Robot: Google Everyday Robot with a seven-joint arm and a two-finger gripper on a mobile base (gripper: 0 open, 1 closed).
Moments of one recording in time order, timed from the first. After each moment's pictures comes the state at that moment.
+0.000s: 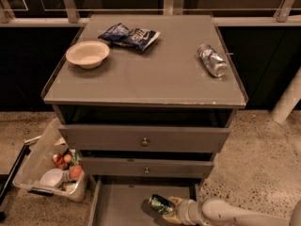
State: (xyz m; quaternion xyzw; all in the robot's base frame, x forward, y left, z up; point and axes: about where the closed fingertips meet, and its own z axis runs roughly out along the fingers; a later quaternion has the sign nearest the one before) arm 0.441 -0.109 0.228 -0.51 0.77 0.19 0.32
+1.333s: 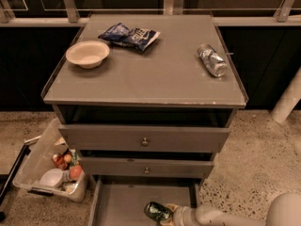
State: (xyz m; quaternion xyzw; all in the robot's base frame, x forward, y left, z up) arm 0.439 -0.101 0.147 -0.52 0.77 0.18 0.31
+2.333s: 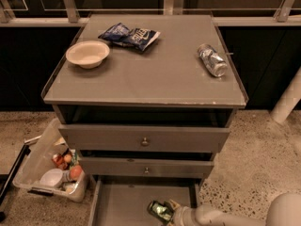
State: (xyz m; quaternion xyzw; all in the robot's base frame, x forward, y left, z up) arm 0.439 -0.101 0.147 -0.52 0.77 0.18 0.31
